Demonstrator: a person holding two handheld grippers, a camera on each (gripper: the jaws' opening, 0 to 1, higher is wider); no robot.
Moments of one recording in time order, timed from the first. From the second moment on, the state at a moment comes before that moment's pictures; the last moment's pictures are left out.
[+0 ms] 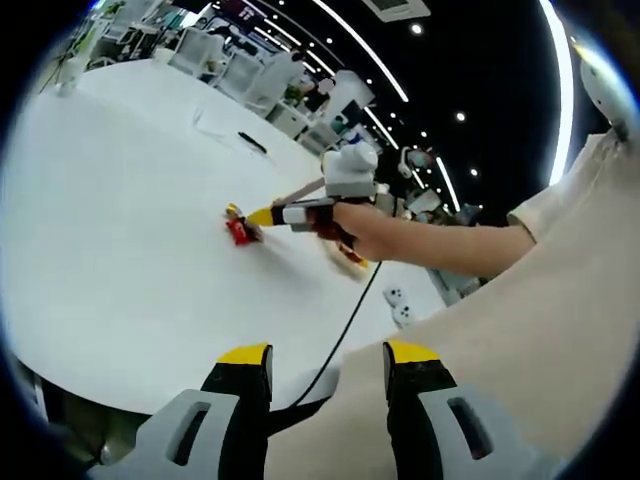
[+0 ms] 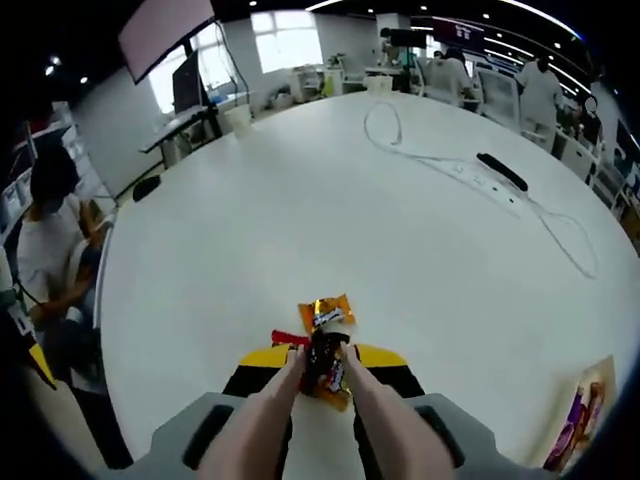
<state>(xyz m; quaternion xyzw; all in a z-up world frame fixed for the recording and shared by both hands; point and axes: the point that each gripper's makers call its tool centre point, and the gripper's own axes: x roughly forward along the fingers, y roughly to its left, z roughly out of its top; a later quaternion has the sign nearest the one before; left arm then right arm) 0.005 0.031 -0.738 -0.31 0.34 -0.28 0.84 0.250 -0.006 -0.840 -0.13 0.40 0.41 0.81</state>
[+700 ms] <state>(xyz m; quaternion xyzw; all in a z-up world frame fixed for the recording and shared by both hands) 0.009 0.033 -0.742 -0.31 0.34 -0.28 0.84 0.252 0.002 -0.845 -0.16 0.41 0.41 0.80</state>
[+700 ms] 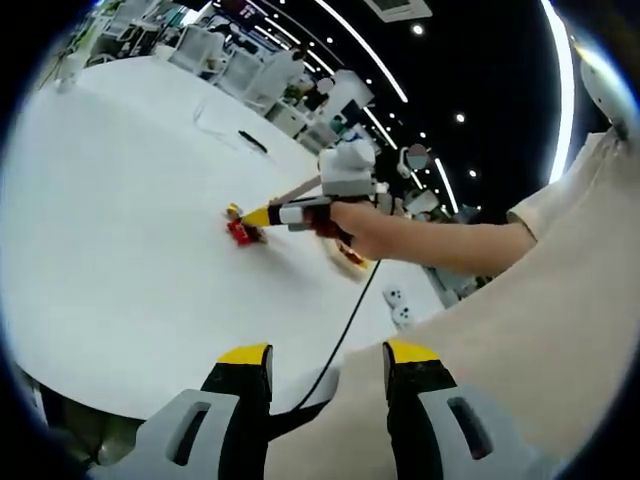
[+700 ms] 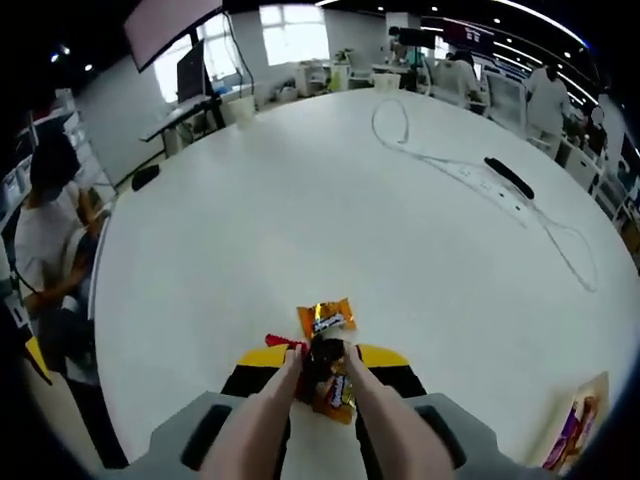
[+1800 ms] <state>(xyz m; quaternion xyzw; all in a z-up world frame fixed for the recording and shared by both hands) 0.014 0.032 -0.746 -0.32 0.35 -0.28 0.84 0.261 0.010 -0.837 -0.18 0.39 0.43 0.79</state>
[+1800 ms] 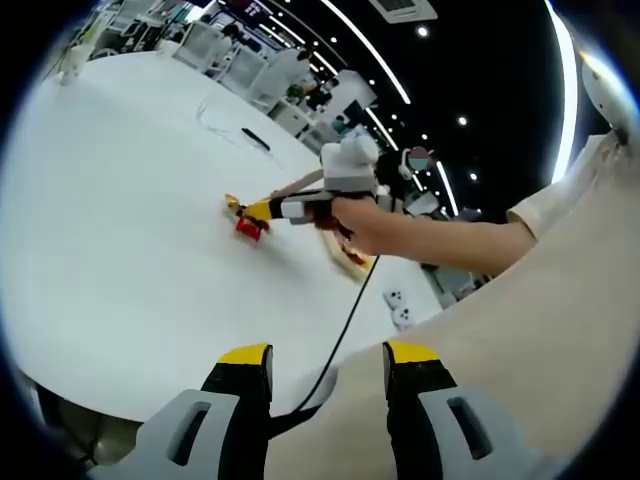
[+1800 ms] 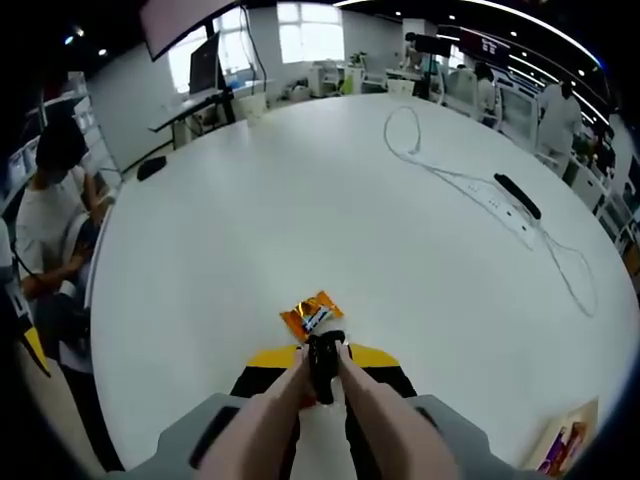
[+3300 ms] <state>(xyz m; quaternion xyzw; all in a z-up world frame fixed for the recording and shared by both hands) 0.041 0.012 -0.737 -0.30 0.33 -0.32 0.83 0.312 -0.040 -0.758 -0.19 0.33 0.40 0.84</state>
